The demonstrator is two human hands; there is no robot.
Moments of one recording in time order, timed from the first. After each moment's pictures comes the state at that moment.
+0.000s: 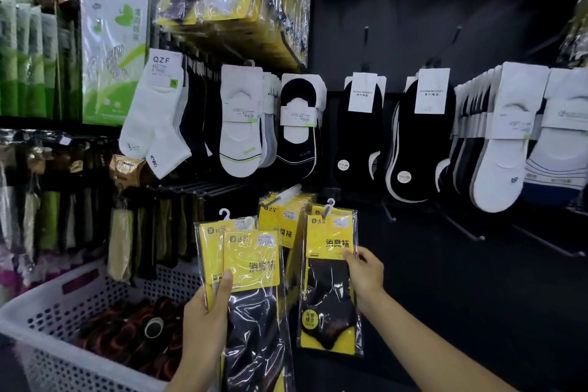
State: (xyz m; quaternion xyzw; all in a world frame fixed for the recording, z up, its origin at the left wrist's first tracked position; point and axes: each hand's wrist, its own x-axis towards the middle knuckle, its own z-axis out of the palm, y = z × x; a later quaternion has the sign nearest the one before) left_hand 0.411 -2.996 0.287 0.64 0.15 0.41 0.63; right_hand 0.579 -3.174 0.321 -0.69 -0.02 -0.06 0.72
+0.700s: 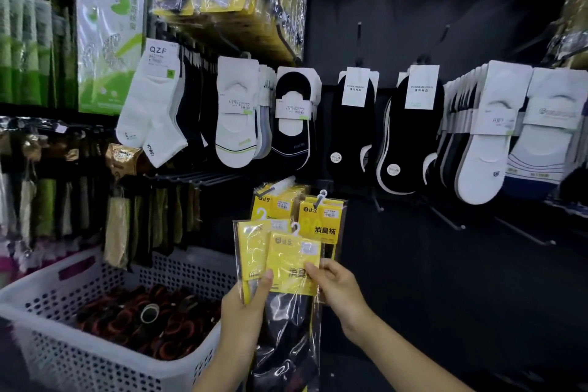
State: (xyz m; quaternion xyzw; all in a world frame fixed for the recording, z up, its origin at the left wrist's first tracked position) left_hand 0.416 -3.052 0.286 0.64 0.08 0.36 0.68; right_hand 0.498 -3.185 0.315 -0.68 -0.19 0.10 0.70
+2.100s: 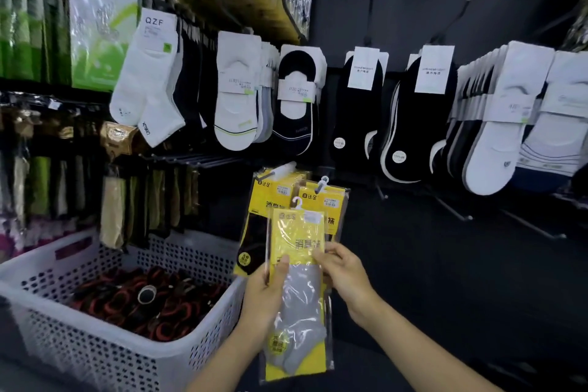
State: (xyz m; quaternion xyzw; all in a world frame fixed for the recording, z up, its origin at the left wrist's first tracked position) left_hand 0.444 -3.070 0.281 0.64 0.04 0.29 0.71; right_hand 0.518 -3.189 0.310 -0.69 -0.18 0.09 0.69
